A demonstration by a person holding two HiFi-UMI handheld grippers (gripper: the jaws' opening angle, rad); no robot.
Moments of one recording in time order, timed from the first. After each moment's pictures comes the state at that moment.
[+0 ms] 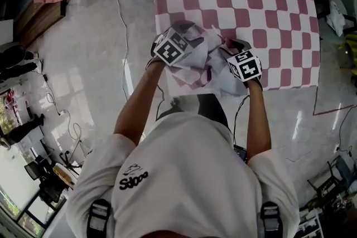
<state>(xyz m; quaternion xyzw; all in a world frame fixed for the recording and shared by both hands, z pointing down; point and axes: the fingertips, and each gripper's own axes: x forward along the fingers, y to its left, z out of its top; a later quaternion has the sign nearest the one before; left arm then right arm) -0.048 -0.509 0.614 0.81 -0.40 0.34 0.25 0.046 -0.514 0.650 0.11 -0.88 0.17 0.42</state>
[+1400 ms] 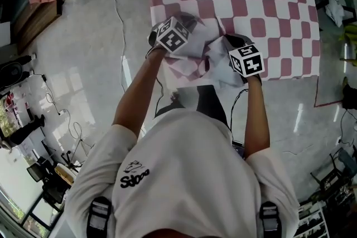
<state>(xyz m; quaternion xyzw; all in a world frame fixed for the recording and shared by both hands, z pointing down) -0.054 -0.516 0.645 0.79 -0.40 0.40 0.22 0.054 -0.511 0.627 0.16 -0.89 0.21 0.37</state>
